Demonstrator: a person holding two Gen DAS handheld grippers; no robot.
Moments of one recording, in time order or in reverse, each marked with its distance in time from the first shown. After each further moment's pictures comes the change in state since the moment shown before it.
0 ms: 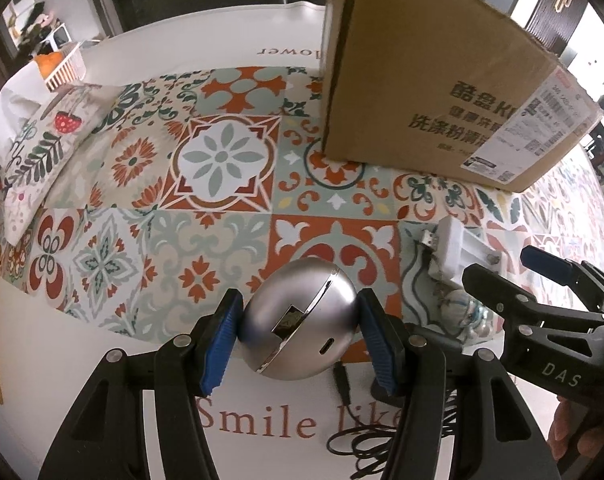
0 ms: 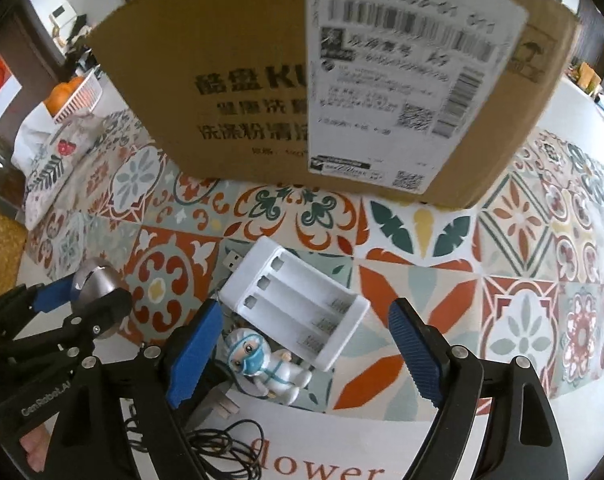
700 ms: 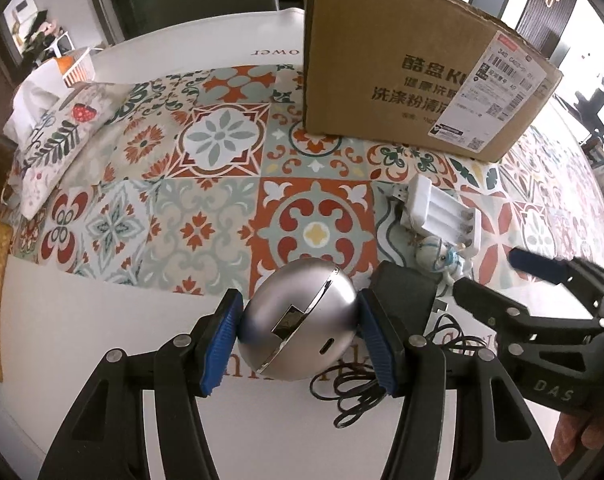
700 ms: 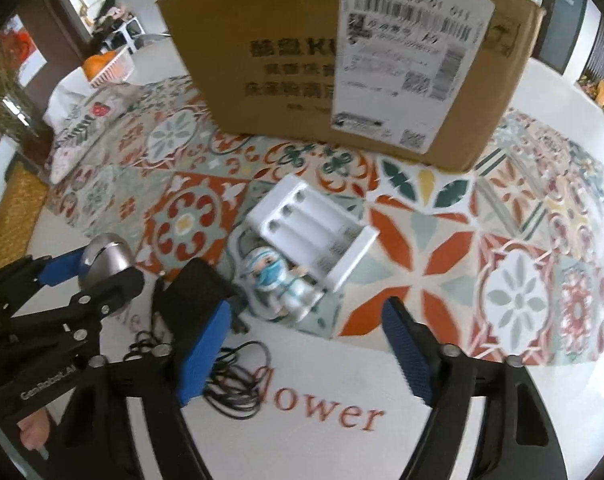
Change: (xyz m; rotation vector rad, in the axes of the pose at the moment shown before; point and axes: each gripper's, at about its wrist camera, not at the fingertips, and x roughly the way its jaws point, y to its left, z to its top) left arm -0.027 -0.018 -0.042 0.015 -0.030 0.022; right arm -0.026 -0.007 -0.033 -0.083 0.025 0.064
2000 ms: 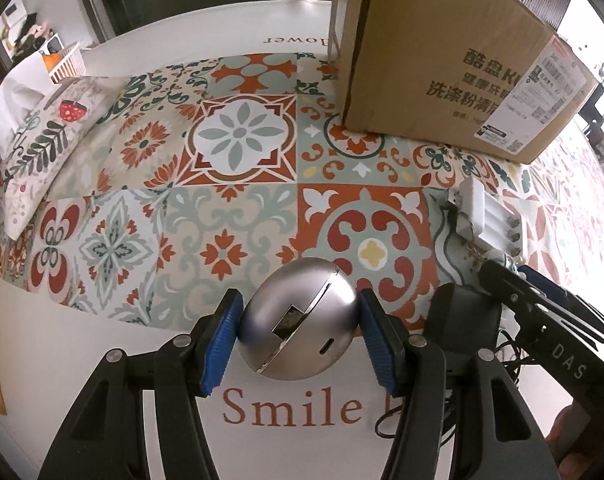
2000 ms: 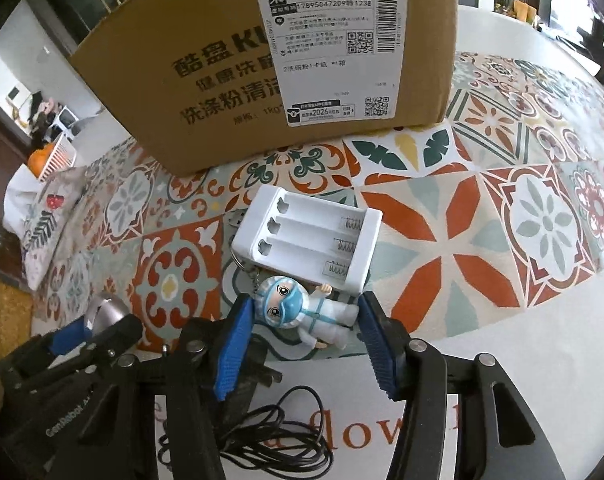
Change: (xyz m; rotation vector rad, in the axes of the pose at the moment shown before) left arm 0.038 0.034 0.019 0.032 0.025 -0.022; right arm 0.025 0.004 0.000 0.373 -0.116 -0.063
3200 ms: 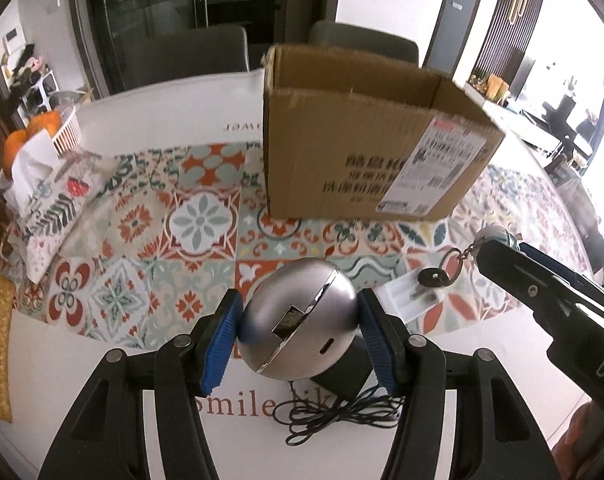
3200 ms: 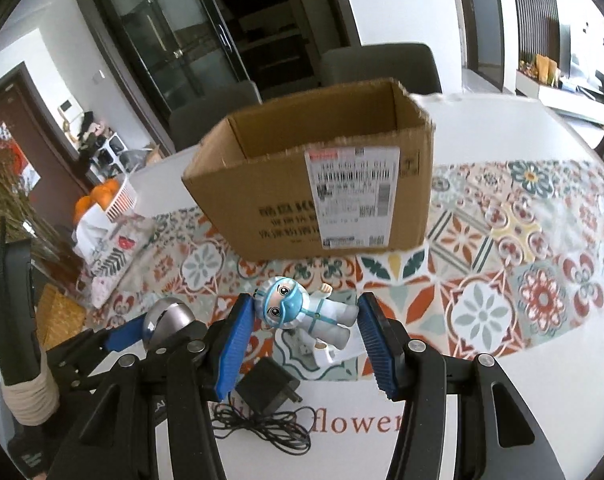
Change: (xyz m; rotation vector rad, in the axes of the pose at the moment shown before) left arm -0.098 -0.050 0.016 0.030 -0.186 -0.062; right arm -0.132 -0.002 0.030 -0.112 -0.215 0.103
